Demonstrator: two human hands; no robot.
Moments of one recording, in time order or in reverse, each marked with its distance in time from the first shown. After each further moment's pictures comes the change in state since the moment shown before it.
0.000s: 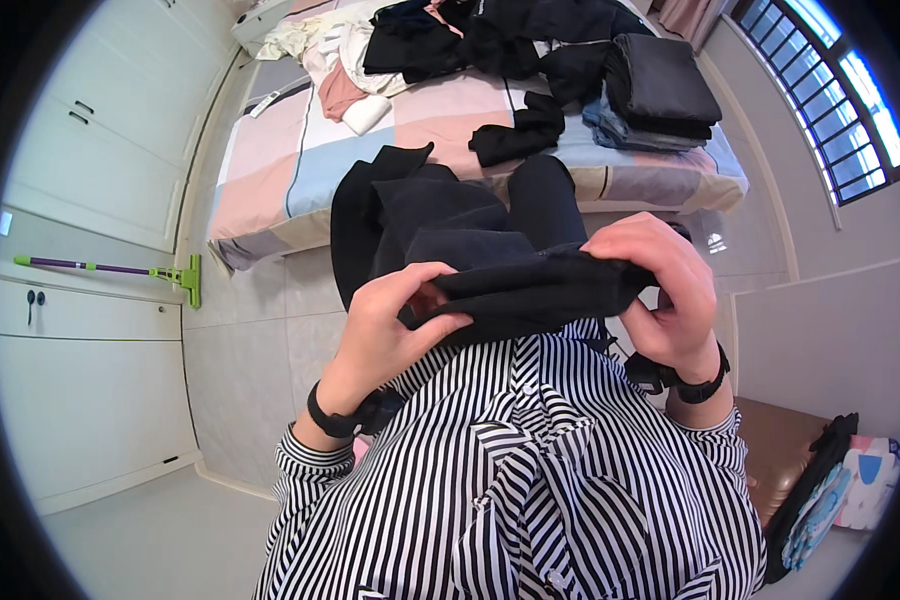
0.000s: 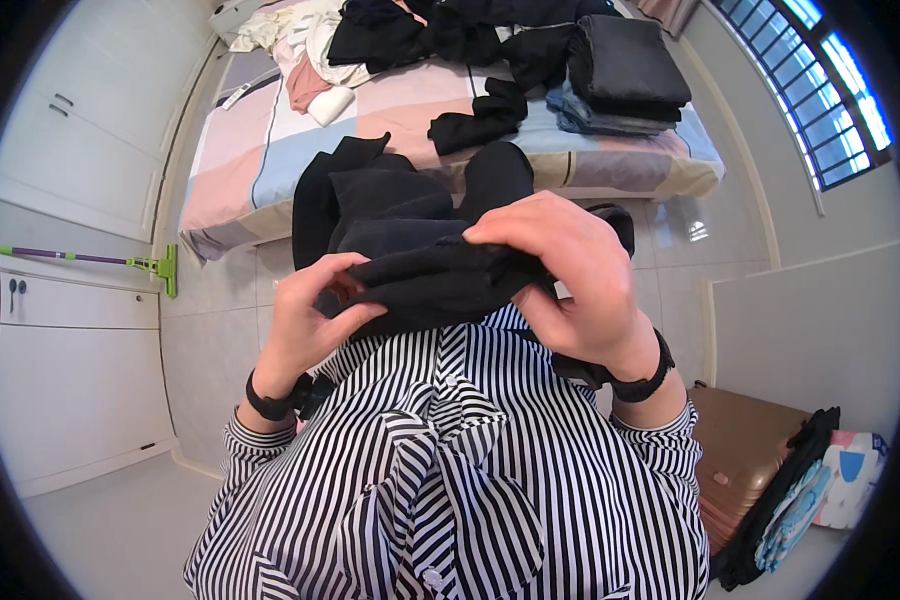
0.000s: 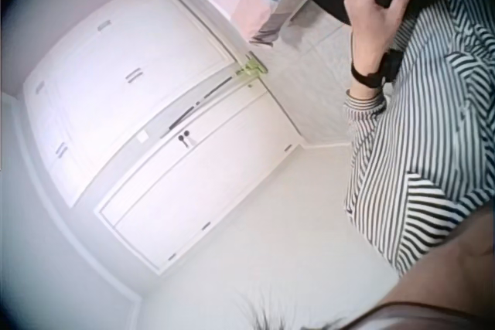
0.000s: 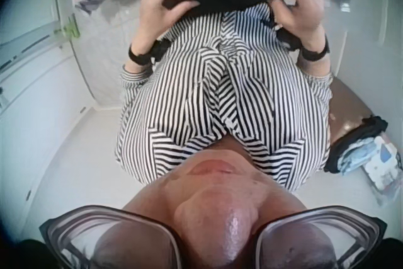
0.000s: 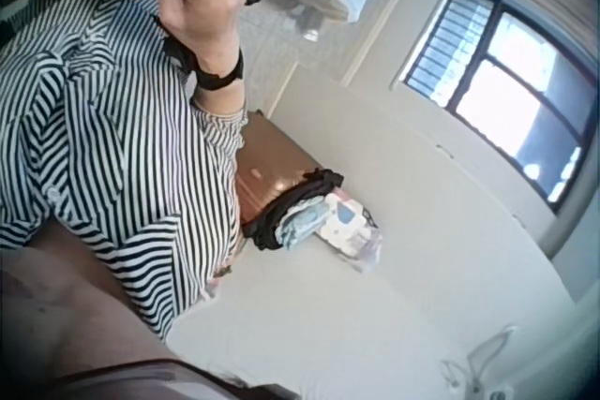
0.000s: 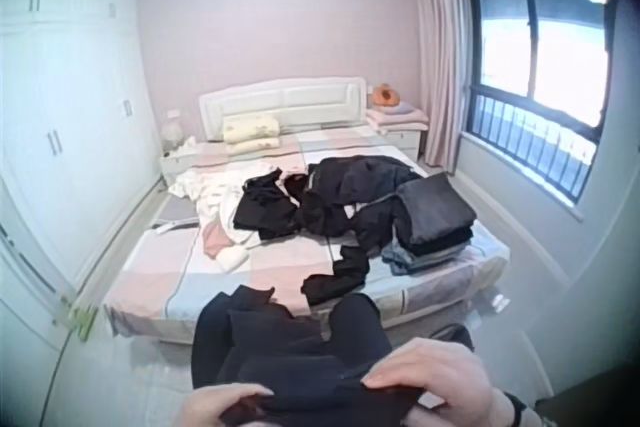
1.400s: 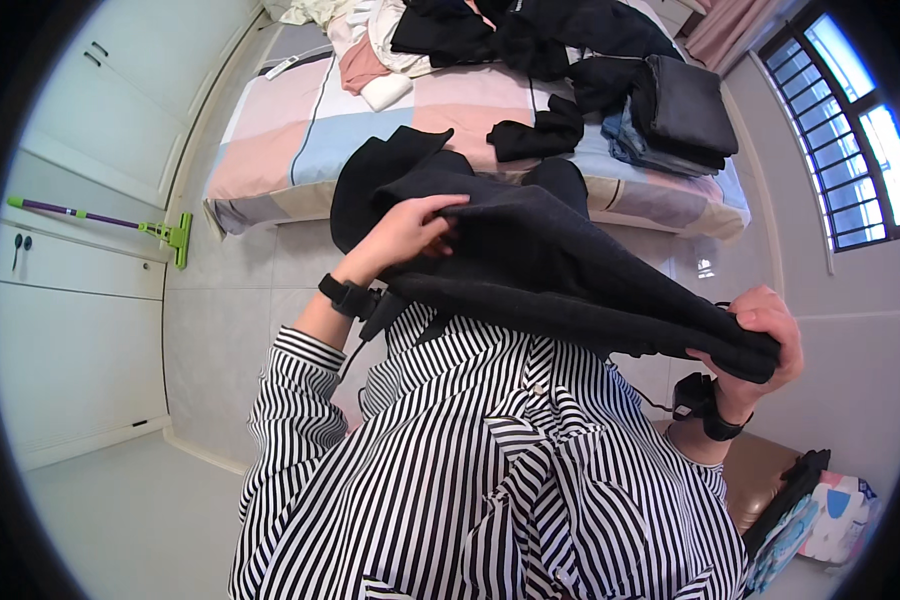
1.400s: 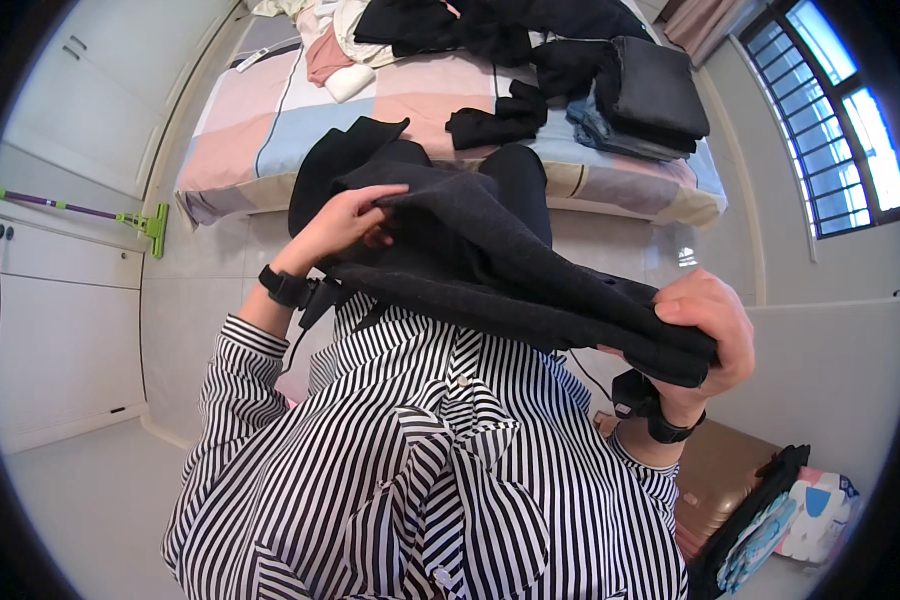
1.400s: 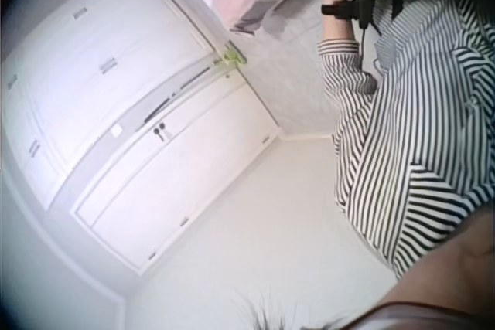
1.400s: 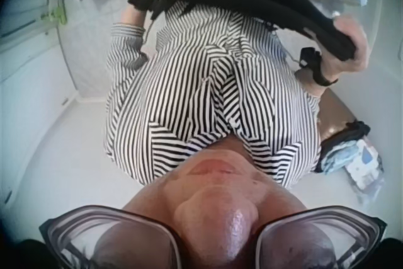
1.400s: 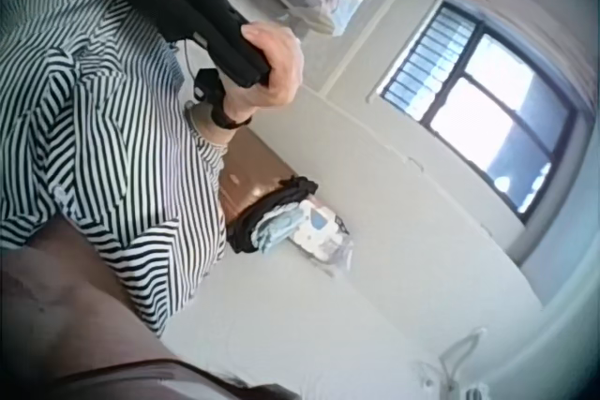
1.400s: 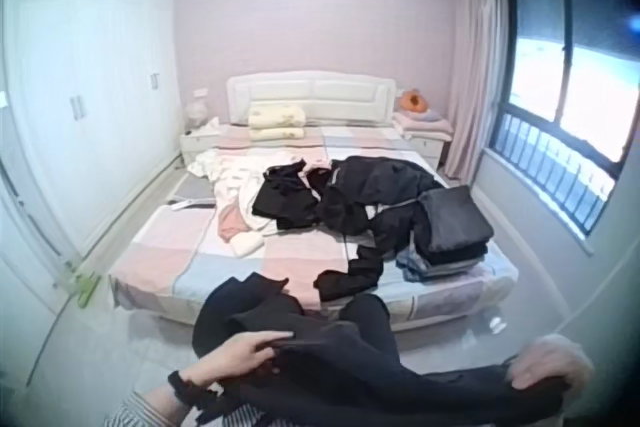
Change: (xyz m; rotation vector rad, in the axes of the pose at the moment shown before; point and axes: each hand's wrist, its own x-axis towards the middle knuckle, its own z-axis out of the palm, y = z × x) left_hand 0.033 -0.132 0.010 -0.222 -0.327 -0.496; right_hand -0.031 -0.018 -0.045 -0.155 0.201 0.061
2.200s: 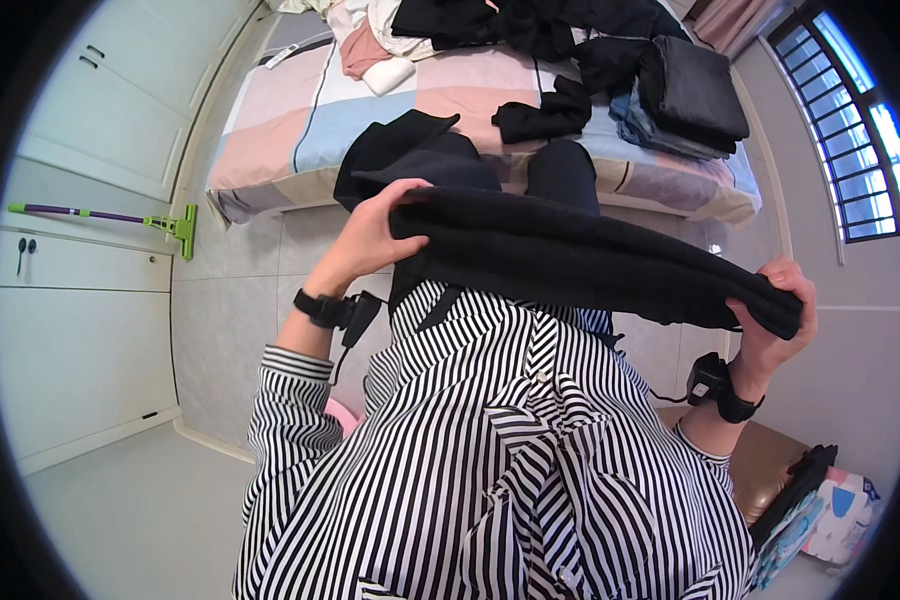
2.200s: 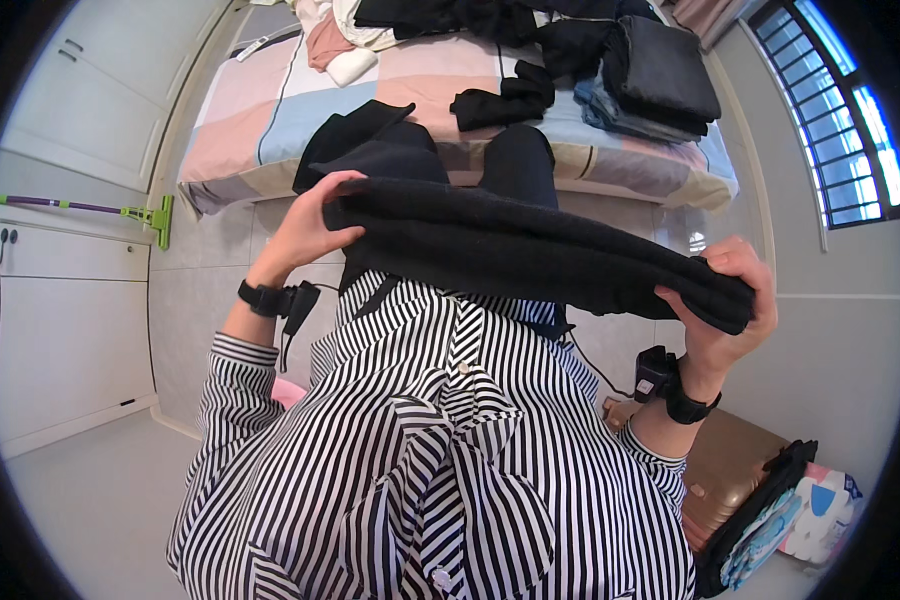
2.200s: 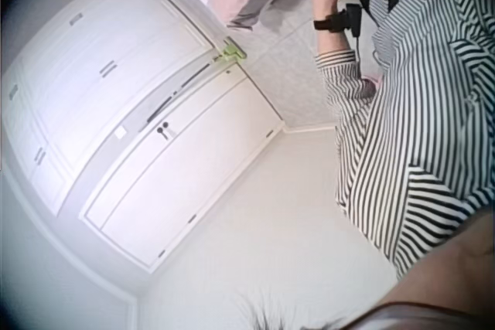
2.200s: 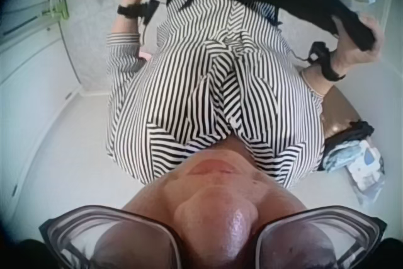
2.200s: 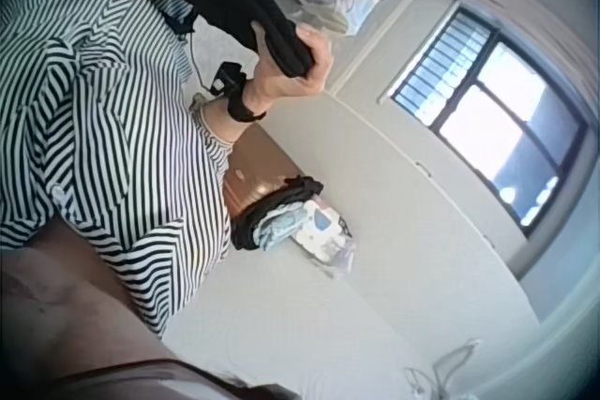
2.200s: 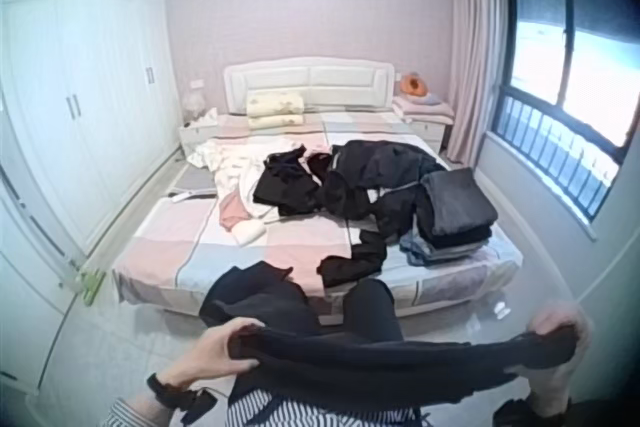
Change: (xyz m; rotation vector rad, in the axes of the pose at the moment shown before) left_hand -0.034 -0.011 -0.010 0.154 0.192 0.291; right_hand -0.036 0.032 -0.025 0.000 0.103 0.242
